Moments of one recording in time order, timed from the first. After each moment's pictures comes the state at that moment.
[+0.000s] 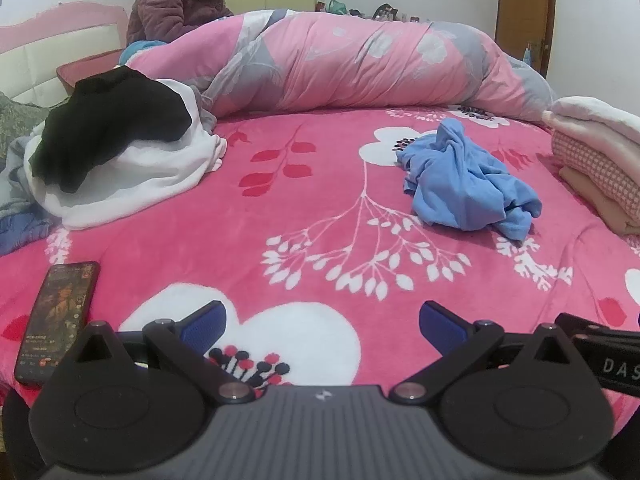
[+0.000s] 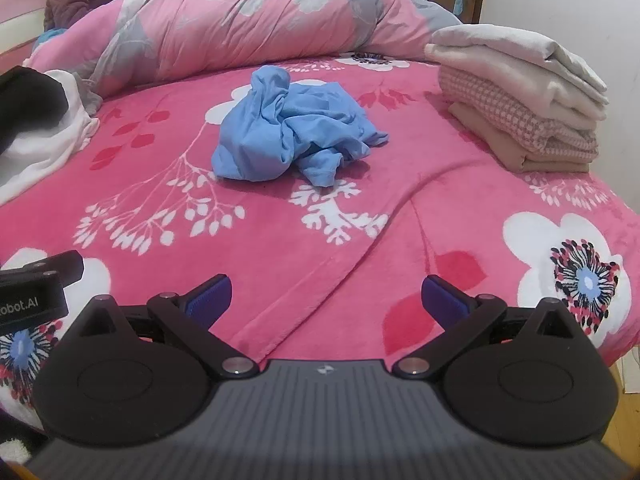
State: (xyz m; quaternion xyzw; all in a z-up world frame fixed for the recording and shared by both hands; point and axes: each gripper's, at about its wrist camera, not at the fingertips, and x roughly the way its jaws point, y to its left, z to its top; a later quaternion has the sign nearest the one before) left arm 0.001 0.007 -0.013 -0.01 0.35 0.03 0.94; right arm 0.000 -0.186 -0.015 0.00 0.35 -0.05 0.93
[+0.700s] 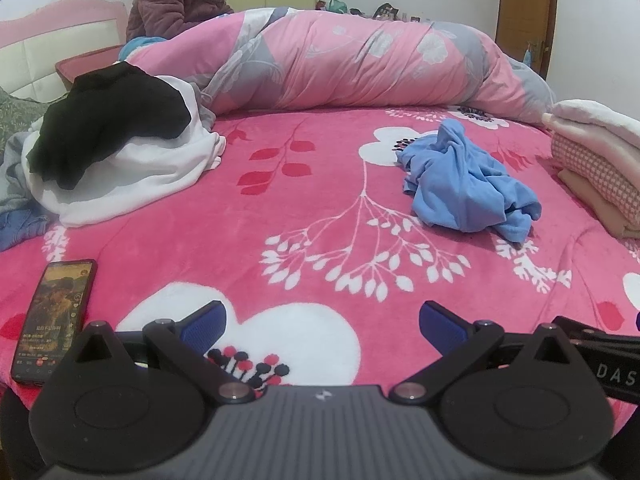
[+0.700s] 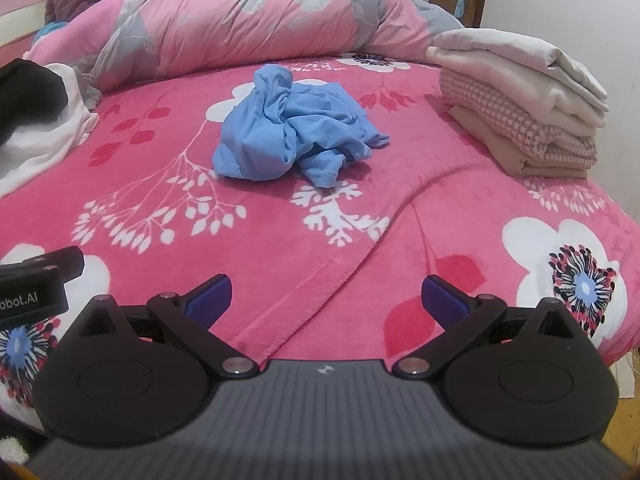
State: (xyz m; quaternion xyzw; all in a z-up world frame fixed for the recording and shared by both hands) left arm 0.002 0.010 -0.011 -0.02 0.35 0.02 0.94; right arm 0.003 -0.180 -0.015 -0.01 0.35 -0.06 0.93
